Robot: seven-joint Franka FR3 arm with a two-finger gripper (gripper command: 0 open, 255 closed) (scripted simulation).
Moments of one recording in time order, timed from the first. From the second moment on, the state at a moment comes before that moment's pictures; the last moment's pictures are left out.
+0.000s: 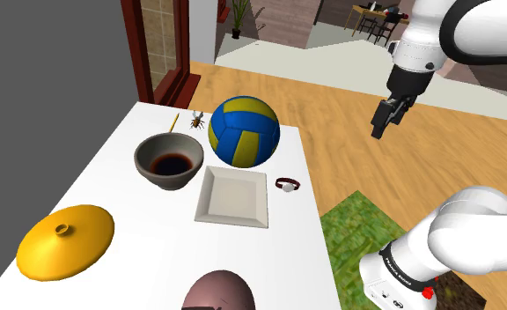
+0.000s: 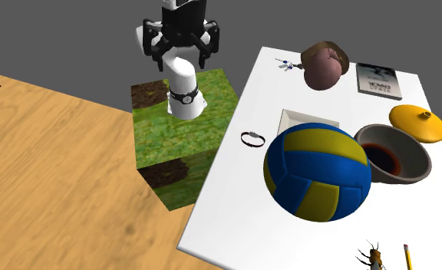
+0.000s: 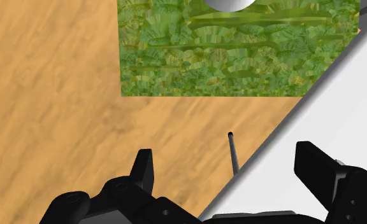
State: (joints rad) arm -0.01 -0.84 0.07 -2.45 -0.11 1.47 0.01
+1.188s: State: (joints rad) arm 0.23 -0.60 0.17 -2.66 0.00 2.09 -0.15
